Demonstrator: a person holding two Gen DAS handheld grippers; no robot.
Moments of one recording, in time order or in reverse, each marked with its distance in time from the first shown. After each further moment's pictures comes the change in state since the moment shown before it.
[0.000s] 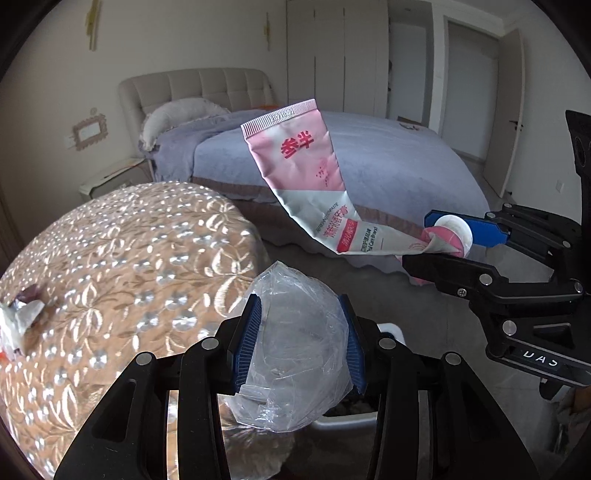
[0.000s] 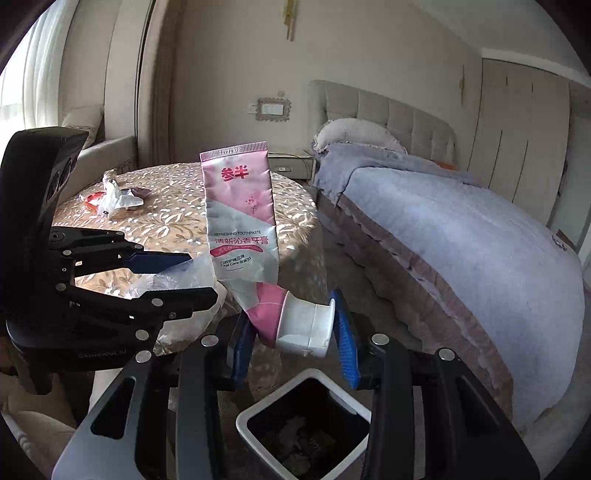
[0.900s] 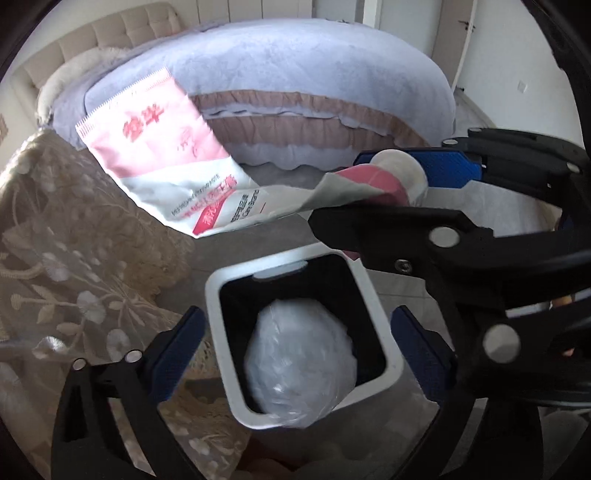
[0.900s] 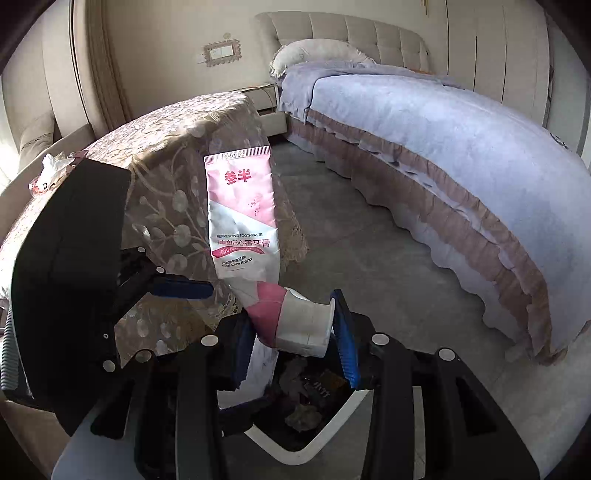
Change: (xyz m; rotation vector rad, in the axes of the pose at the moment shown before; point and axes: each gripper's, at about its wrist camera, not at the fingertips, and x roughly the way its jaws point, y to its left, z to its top) left arm 0.169 -0.104 -0.048 0.232 0.354 -0.188; right arm 0.083 -0.083 -0.103 0.217 0.255 0.013
